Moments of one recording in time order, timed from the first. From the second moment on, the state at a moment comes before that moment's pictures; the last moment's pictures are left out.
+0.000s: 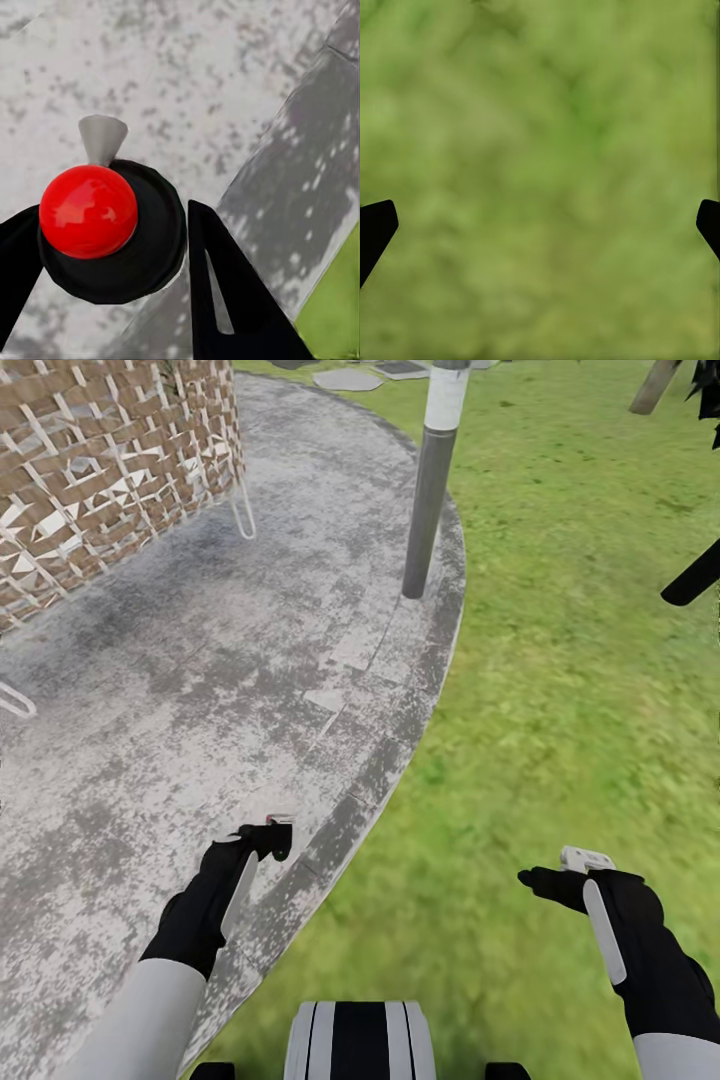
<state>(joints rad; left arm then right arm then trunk) -0.67 -0.09 -0.02 -1.04 0.00 0.59 0.01 -0.48 -0.13 -0.25 -1.32 -0.11 0.98 0.01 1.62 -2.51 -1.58</state>
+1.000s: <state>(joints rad) -0.64 -0.09 -0.03 -1.05 0.01 0.62 0.01 -0.48 -0.12 -0.24 -1.36 -0.10 0.98 0.00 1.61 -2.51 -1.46</state>
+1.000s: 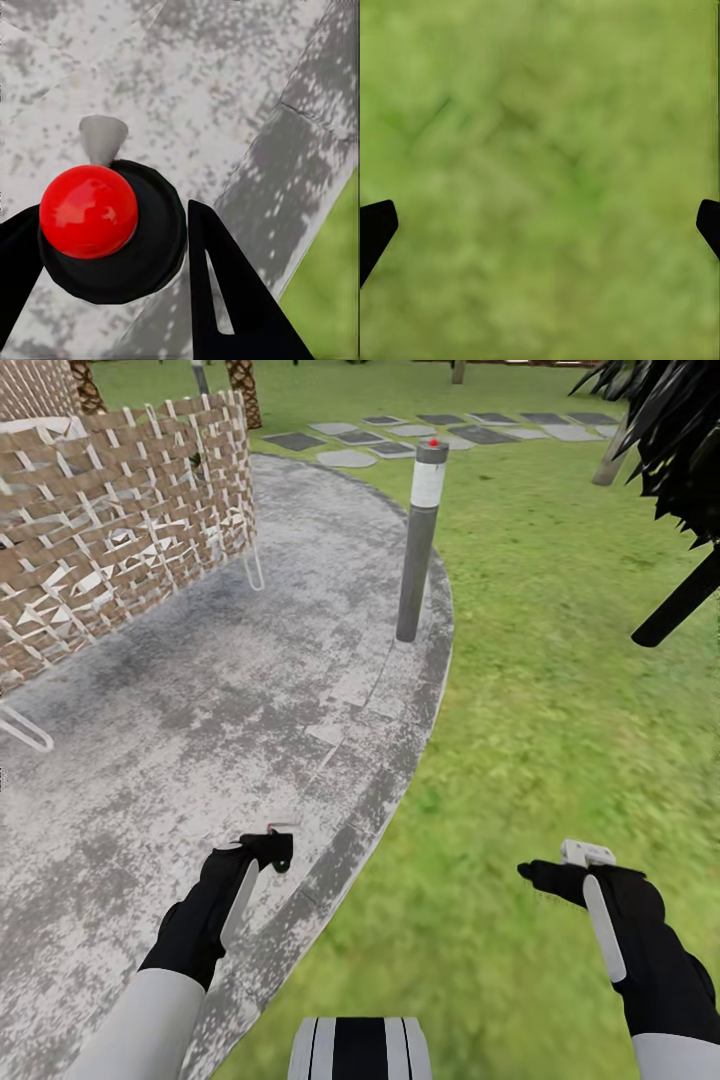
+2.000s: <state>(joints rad) -0.63 -0.10 -0.03 -1.05 0.01 0.63 0.01 -0.48 -0.12 -0.24 -1.36 -0.10 0.98 0.00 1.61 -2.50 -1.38</state>
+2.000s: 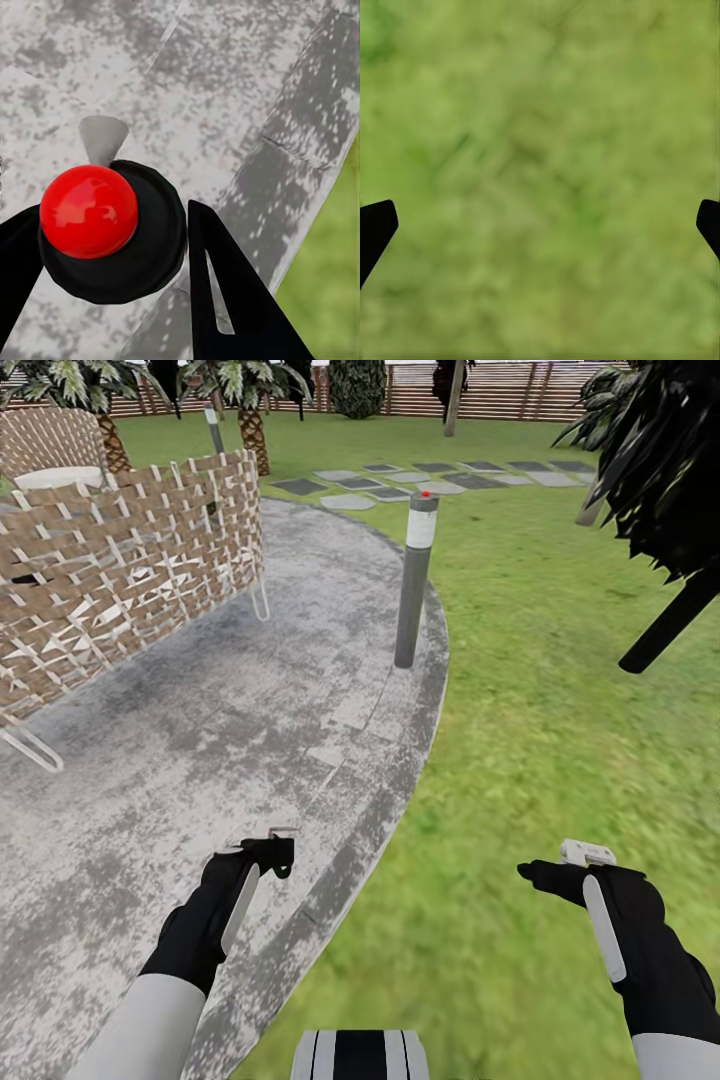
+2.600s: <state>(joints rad) -0.62 -0.10 -0.03 -1.05 0.01 0.63 0.01 -0.48 -0.12 -0.24 -1.36 -0.10 0.98 0.00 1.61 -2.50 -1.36</state>
